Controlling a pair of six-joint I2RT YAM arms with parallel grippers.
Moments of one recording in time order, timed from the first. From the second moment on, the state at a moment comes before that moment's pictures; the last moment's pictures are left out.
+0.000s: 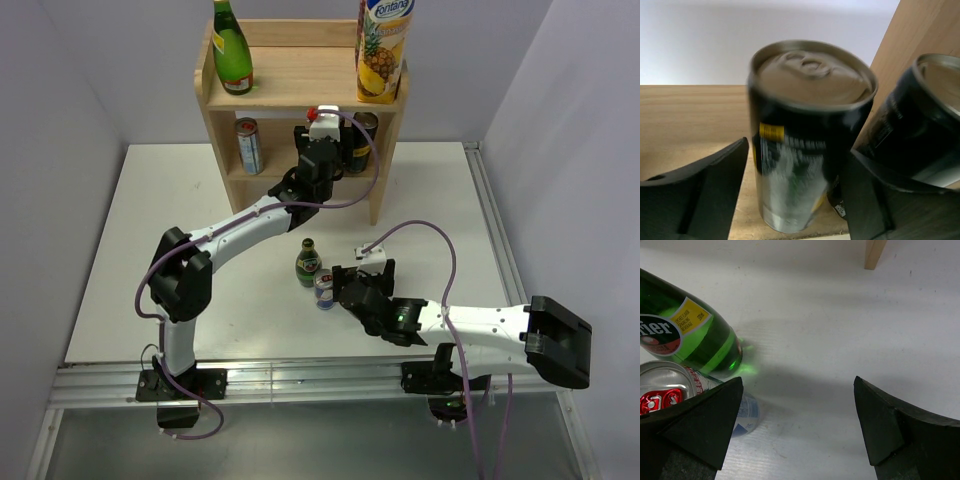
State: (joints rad) left arm -0.80 1.94 1.67 0.25 -0.66 -0.15; right arm 1.15 1.13 0.47 0.00 0.91 0.59
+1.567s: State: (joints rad) left arm -0.84 1.82 1.44 0.26 -0.68 -0.13; right arm 1.16 1.17 0.49 0.00 0.92 0.59
